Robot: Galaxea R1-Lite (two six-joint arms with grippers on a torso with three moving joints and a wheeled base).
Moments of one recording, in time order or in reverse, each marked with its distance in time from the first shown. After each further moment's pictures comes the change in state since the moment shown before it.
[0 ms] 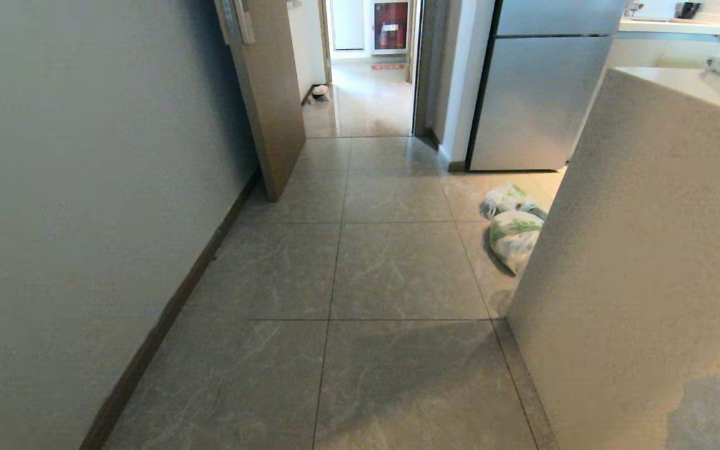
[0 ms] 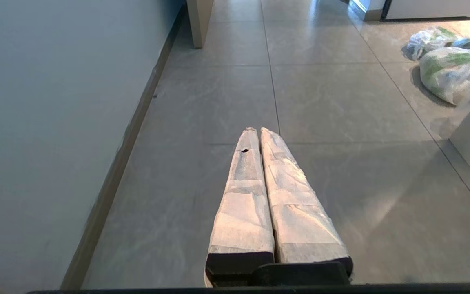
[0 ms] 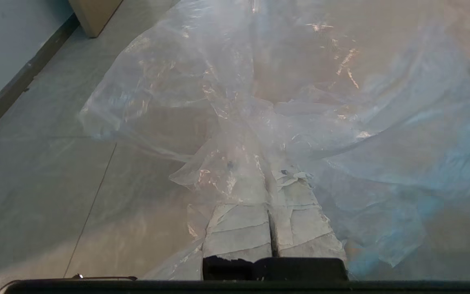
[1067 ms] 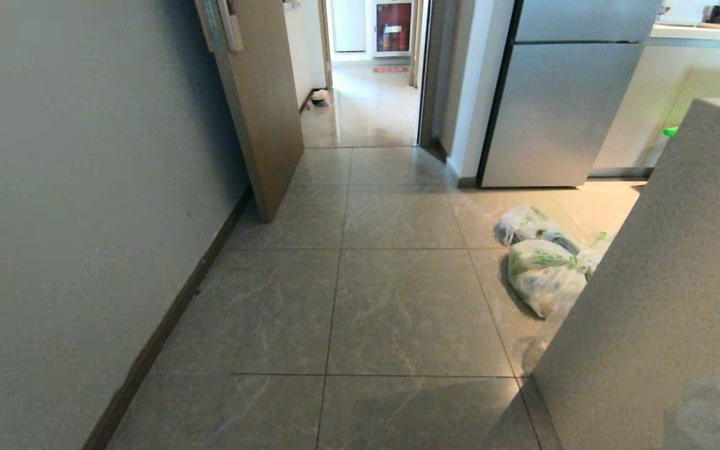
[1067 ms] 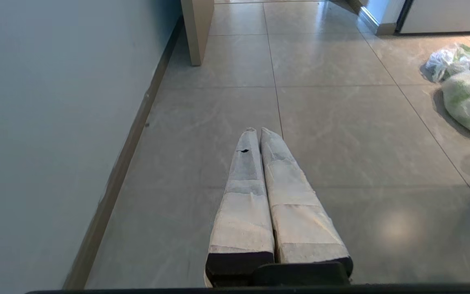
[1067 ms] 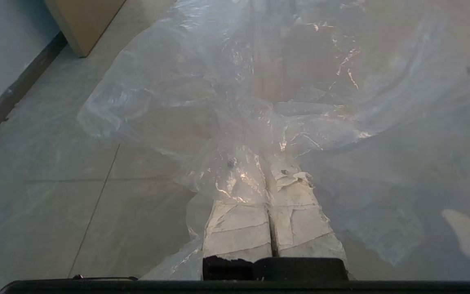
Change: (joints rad) left arm 0.000 0.000 0.000 0.000 0.000 -0.001; right arm 0.001 0.000 0.000 0.001 0.000 0.000
